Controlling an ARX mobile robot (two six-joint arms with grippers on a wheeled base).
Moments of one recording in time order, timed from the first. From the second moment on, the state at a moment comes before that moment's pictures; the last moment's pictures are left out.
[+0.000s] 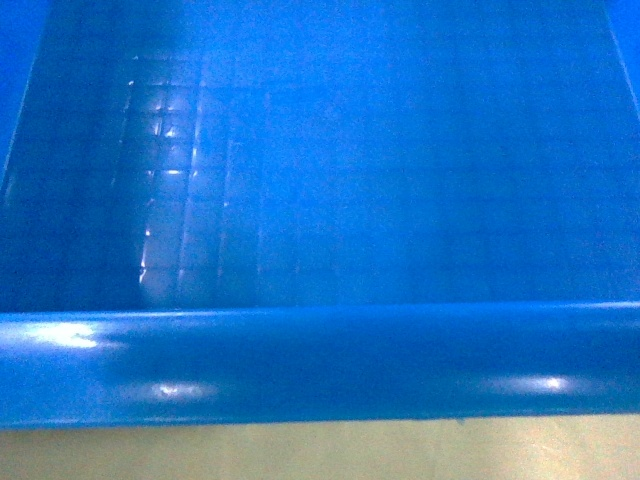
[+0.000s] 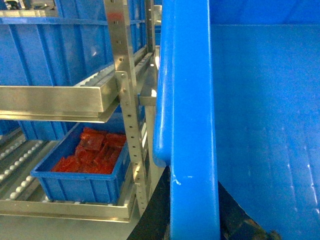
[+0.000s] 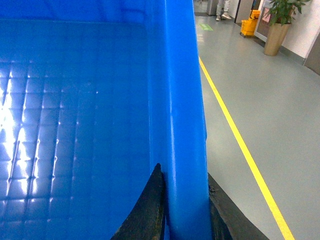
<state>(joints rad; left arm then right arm) -0.38 0.64 0.38 0.21 -0.52 -0.03 0.44 0.71 0.43 0.16 0.56 0.05</state>
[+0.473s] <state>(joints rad) -0.38 0.64 0.38 0.21 -0.52 -0.03 0.44 0.71 0.43 0.16 0.56 0.05</state>
